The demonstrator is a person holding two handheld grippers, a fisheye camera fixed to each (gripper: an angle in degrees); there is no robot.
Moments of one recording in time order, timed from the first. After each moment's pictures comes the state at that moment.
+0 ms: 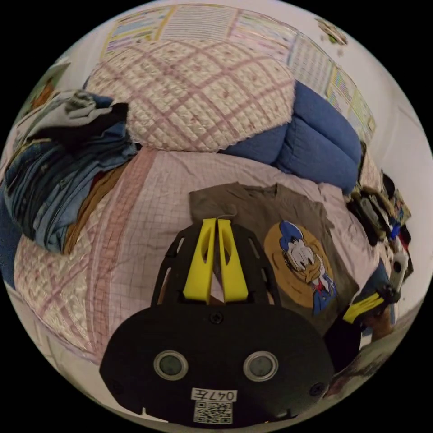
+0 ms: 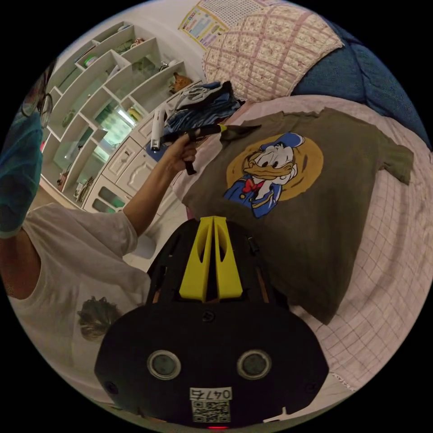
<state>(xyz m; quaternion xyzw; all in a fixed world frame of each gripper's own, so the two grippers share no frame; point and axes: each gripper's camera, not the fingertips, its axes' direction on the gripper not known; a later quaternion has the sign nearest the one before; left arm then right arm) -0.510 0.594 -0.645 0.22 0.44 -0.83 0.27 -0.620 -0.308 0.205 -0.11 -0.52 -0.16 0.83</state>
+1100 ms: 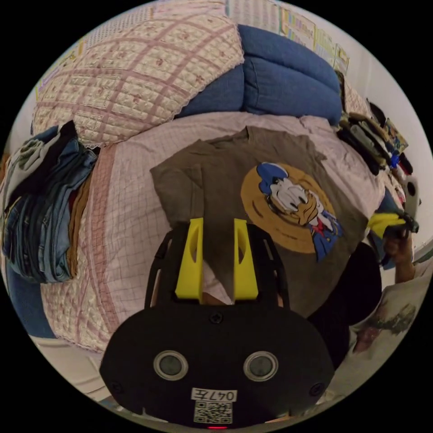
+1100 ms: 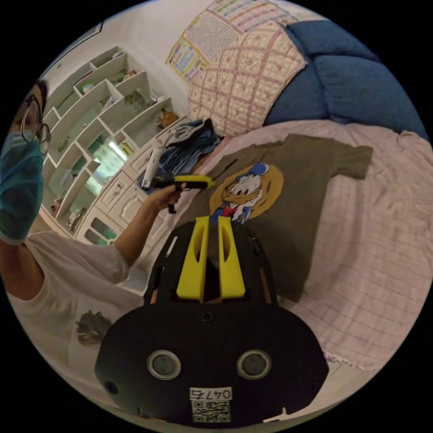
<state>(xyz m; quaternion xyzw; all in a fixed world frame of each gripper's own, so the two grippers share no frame) -0.473 0.589 -0.704 0.25 0.52 -0.68 0.45 -0.540 -0.323 0.256 -0.01 -0.47 -0.06 0.88</state>
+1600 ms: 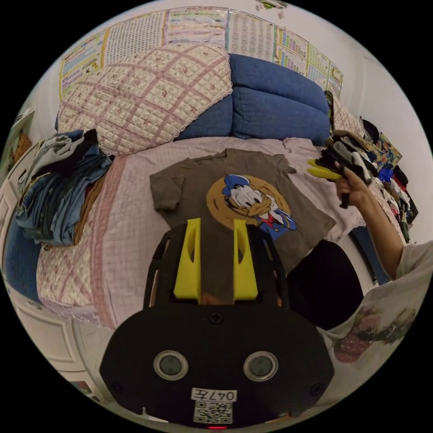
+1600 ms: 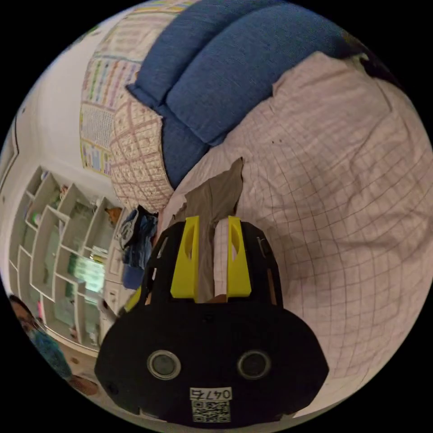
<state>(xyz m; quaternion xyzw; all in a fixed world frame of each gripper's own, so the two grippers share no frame) -0.398 0.612 -0.870 0.27 0.46 -0.75 0.40 -0.378 -0.390 0.405 -0.07 -0.43 0.28 0.85</state>
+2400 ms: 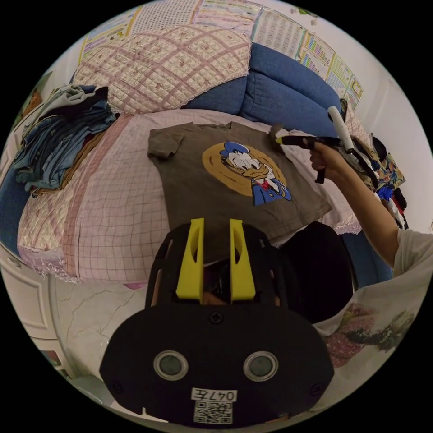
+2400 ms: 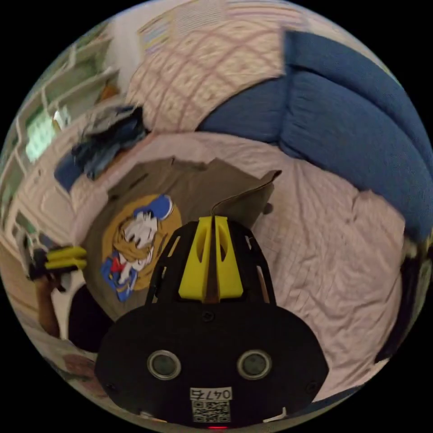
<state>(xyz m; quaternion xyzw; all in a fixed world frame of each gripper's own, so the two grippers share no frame) -0.290 0.574 -0.933 0.24 0.52 -0.75 0.34 -0.596 -0.526 0.373 -0.04 -0.23 -0.19 0.95</state>
